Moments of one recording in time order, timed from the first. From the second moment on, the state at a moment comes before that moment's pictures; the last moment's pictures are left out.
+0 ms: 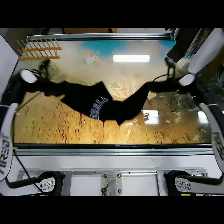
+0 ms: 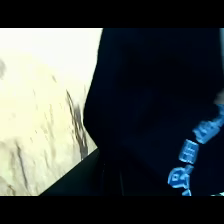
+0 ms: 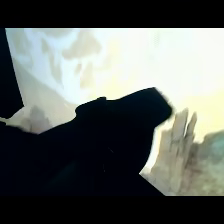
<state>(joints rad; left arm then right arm) 0.06 -1.40 1.36 1.17 -1.09 -1.53 -0.01 -1.43 1.28 -0.94 0.83 1.23</state>
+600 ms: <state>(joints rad) 0.21 -0.70 1.47 1.18 -1.17 -1.55 -0.13 -0.69 1.37 -1.10 1.07 1.32</state>
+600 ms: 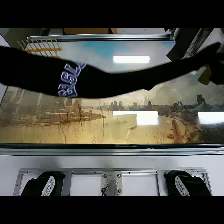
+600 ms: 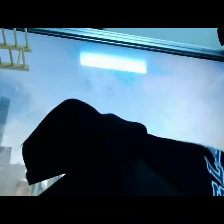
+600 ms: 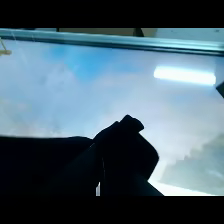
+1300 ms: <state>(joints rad) -0.04 -1.01 0.97 1.19 -1.12 -1.62 -0.13 -0.95 1.06 -1.26 1.26 1.56</state>
